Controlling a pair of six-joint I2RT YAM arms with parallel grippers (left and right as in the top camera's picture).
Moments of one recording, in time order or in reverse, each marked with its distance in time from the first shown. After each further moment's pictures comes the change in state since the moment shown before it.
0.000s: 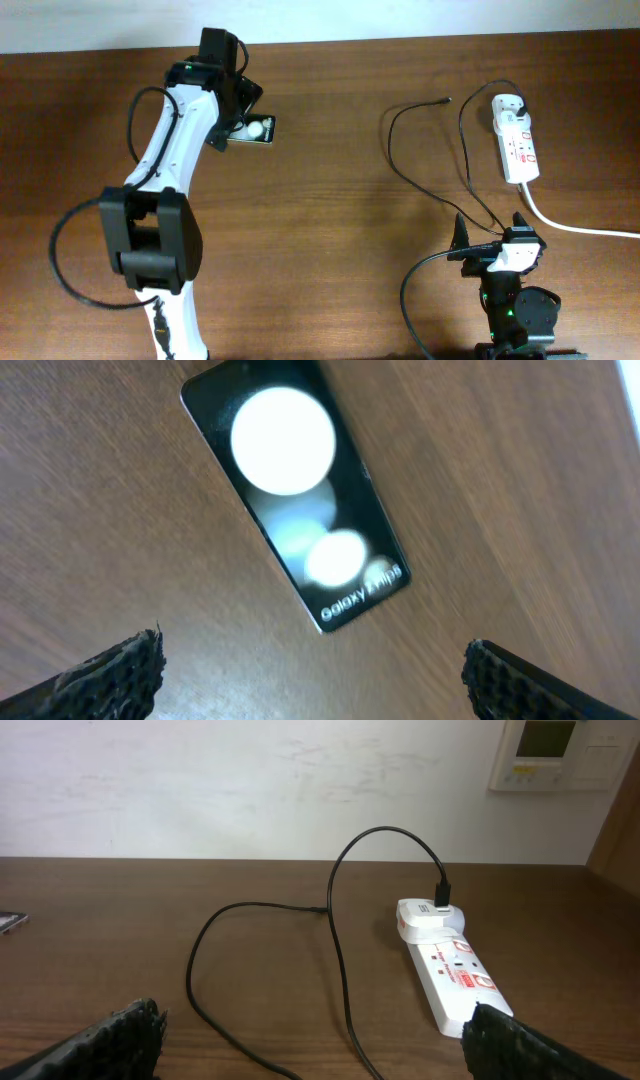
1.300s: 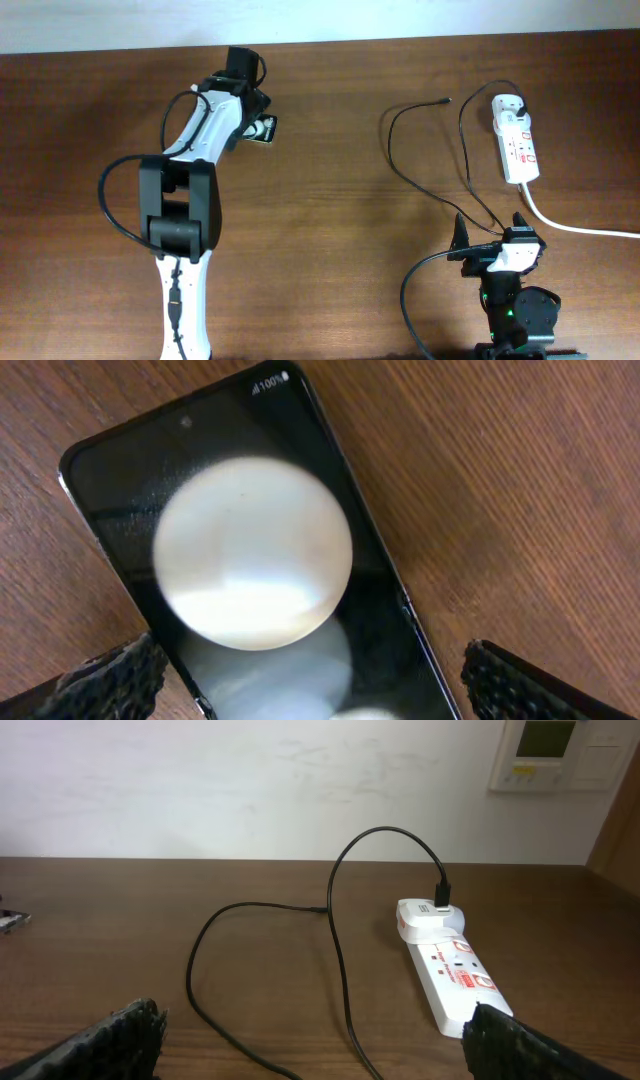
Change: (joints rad) left arm -0.024 0.266 0.061 0.198 -0.163 0.082; right arm 0.000 0.000 0.000 0.000 0.000 0.000
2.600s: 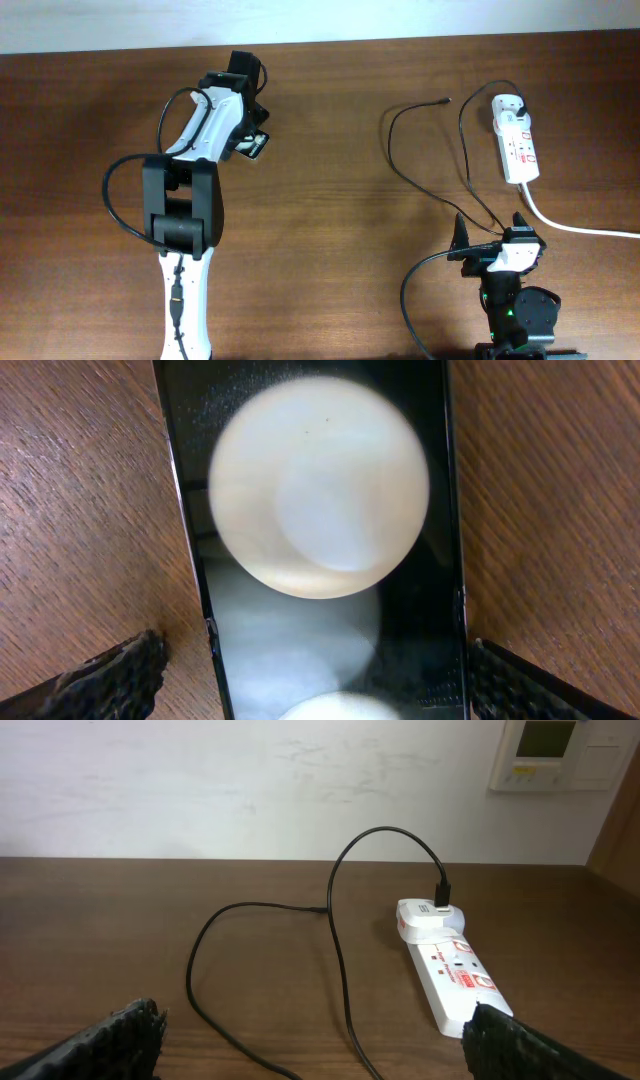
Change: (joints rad) left arm -0.005 0.047 0.061 -0.230 -0.019 -0.001; right arm 0.000 0.000 0.000 0.000 0.000 0.000
